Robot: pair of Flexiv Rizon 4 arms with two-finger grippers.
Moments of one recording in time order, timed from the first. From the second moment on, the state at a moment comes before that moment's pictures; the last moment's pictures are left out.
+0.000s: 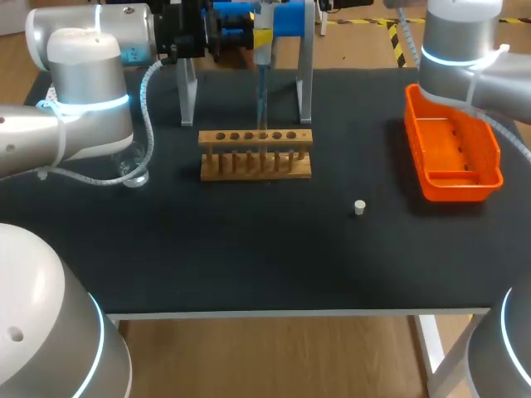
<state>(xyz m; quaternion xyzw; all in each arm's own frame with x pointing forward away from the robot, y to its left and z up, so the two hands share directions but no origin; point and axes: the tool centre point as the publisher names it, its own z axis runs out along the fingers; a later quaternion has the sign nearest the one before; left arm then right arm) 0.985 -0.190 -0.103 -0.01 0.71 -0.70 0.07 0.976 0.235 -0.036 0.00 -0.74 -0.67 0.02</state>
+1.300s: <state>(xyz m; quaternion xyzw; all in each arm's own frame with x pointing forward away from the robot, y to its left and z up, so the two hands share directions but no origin) 0.985 -0.191 -0.097 -0.01 0.71 -0.70 0.07 0.952 0.124 -0.112 0.05 -0.76 -0.65 -0.02</state>
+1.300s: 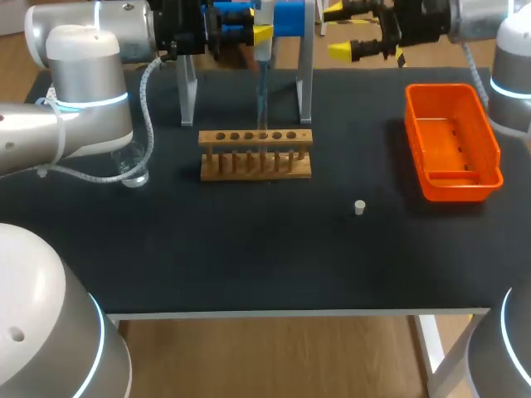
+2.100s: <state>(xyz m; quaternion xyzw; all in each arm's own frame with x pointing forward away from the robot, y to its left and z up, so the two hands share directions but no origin) 0.985 -0.191 -0.097 -0.01 0.71 -0.70 0.07 0.976 0.168 -0.227 0.03 -0.77 -0.64 0.00</state>
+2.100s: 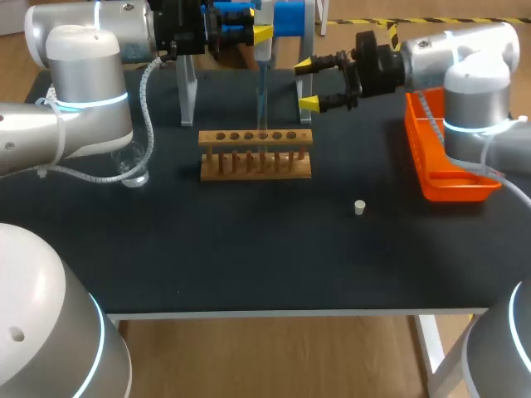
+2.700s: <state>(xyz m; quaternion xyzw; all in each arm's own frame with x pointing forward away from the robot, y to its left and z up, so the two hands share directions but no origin) 0.985 -0.191 -0.097 -0.01 0.71 -0.70 0.07 0.984 0.209 -0.263 0.02 -0.79 -0.61 0.00</state>
